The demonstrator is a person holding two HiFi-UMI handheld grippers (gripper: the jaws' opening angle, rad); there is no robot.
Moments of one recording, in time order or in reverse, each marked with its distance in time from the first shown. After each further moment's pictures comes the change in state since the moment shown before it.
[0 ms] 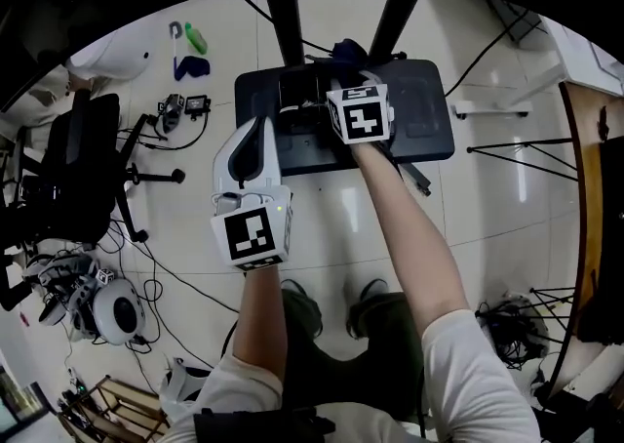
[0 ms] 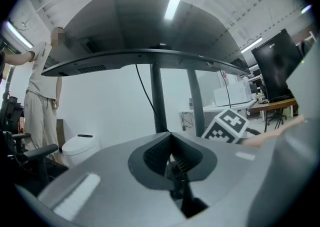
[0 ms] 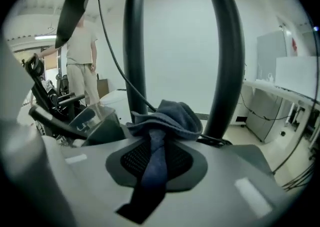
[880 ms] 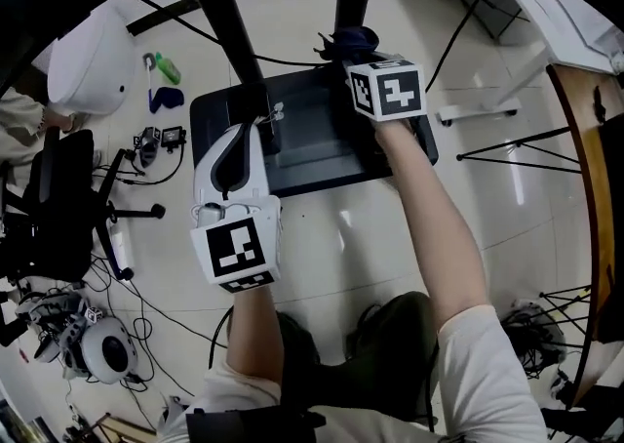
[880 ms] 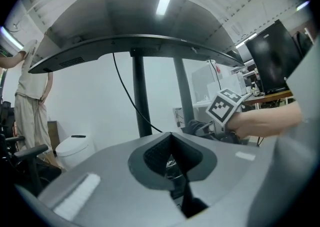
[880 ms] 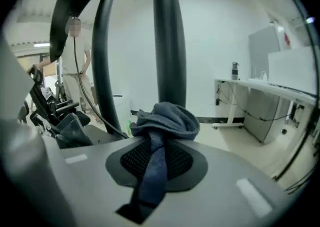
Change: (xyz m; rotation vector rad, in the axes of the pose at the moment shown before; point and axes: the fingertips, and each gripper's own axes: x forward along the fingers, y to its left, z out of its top) left arm -0.002 -0.075 -0.020 0.064 -0.003 -0.039; right arm -0.051 -0.096 0.001 0.030 -0.085 0.026
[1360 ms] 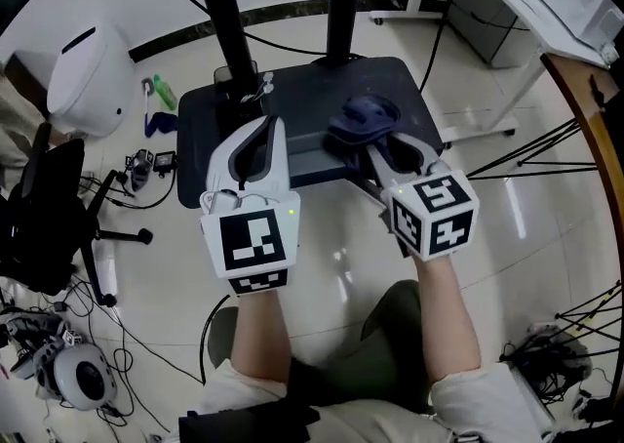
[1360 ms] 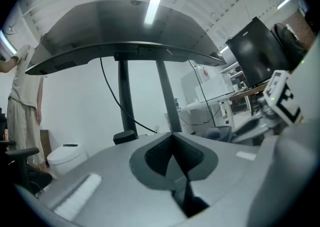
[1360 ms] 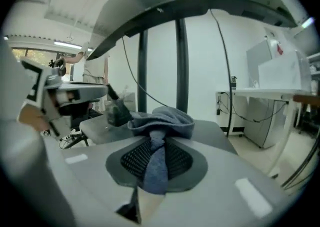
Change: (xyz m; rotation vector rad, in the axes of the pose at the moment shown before) left arm -0.137 -0.092 -0.064 0.106 -0.165 -0.083; right arm -0.194 0.088 -0.197 -0.114 -0.309 0.061
